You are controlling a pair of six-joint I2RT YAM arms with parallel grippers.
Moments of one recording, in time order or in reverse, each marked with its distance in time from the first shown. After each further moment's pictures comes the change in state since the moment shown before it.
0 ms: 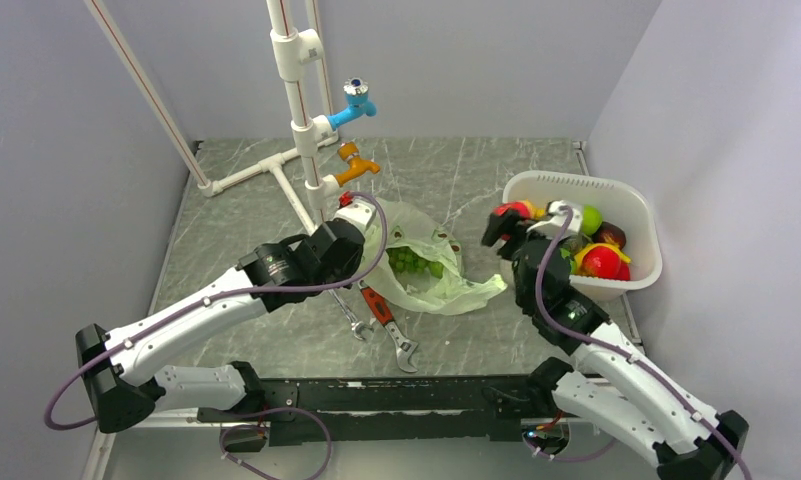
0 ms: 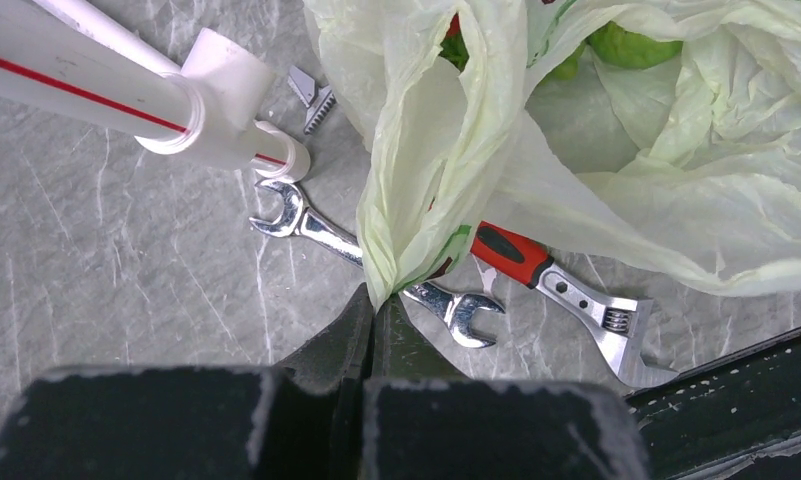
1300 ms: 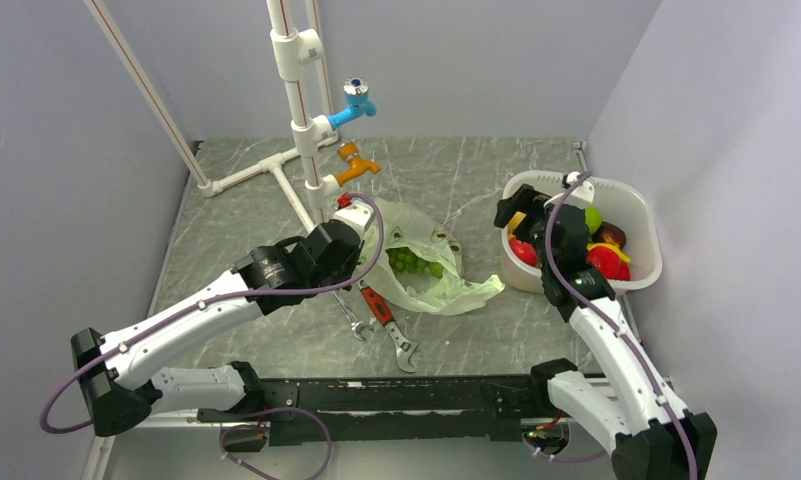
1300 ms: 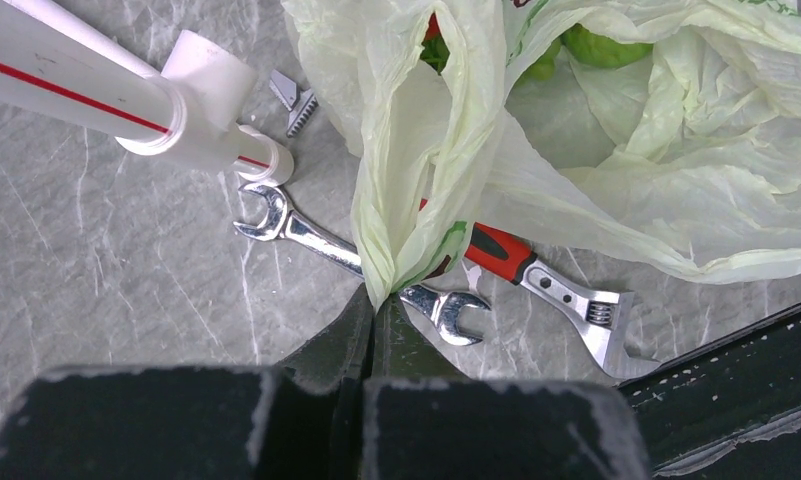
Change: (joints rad) left arm 0.000 -0.041 -0.022 0.022 0.034 0.002; right arm -0.496 0.208 0.098 -0.094 -0.387 0.092
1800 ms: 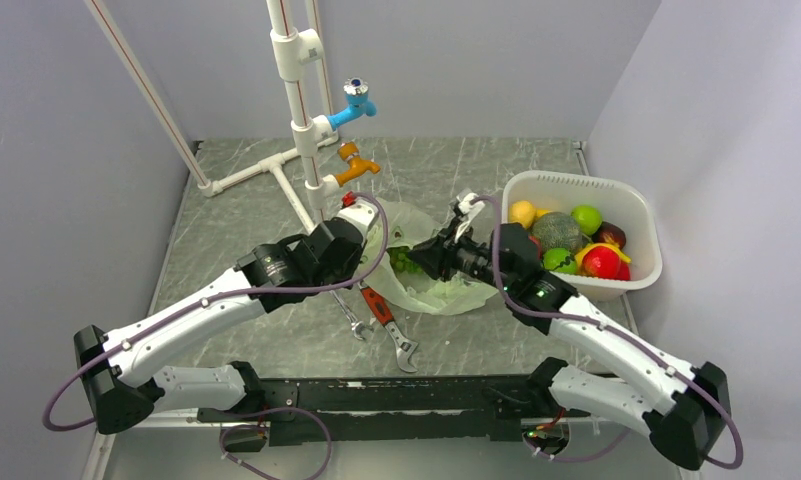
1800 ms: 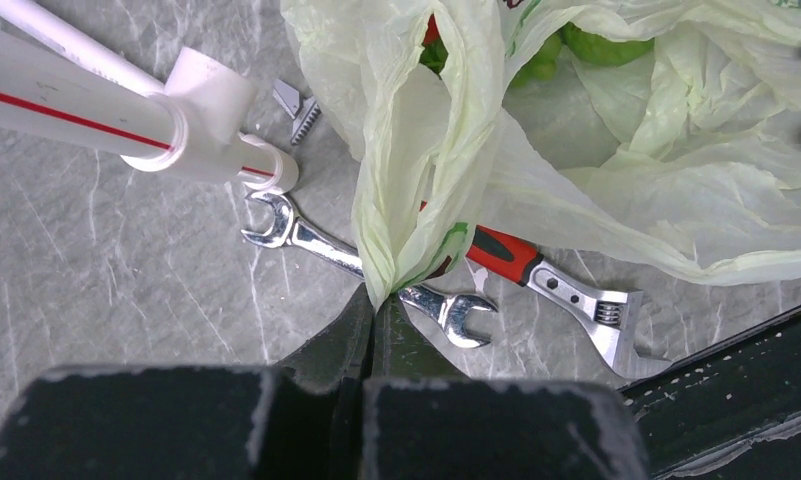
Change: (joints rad) left arm 0.000 0.024 0.010 0.000 0.001 0.035; right arm 0.488 0.013 -0.006 0.220 -0.597 -0.210
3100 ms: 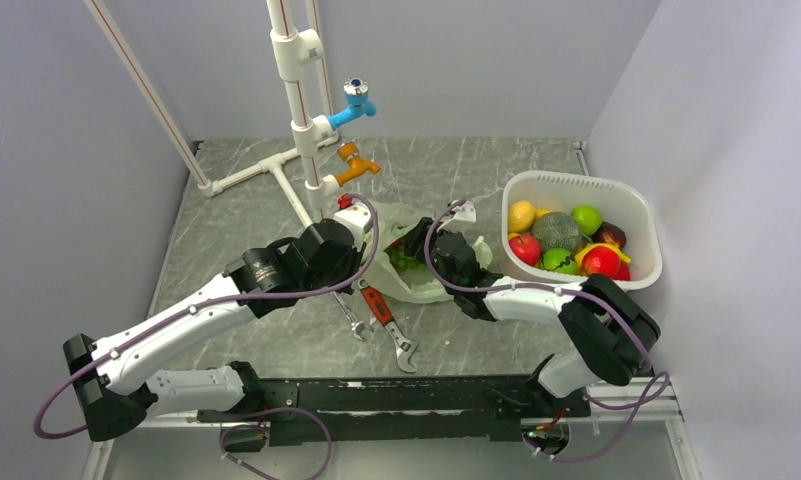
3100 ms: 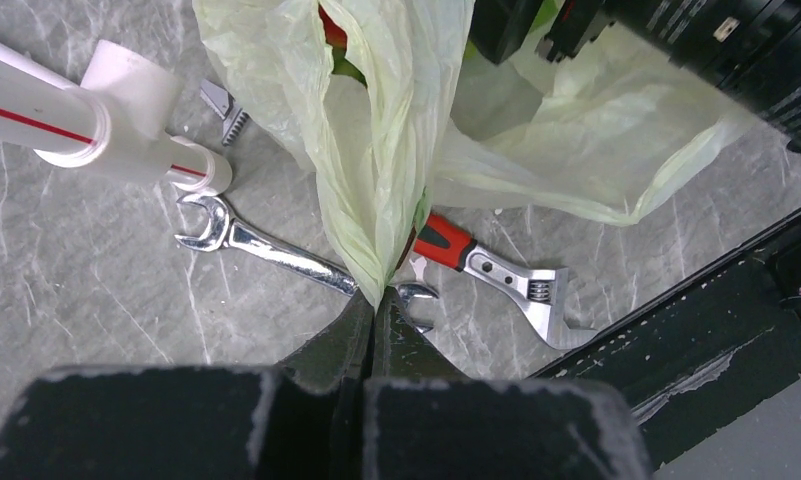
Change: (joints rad) left arm 0.000 -0.053 -0.006 0.022 0.122 -0.032; right arm 0.067 0.562 -0.121 0.541 0.717 0.315
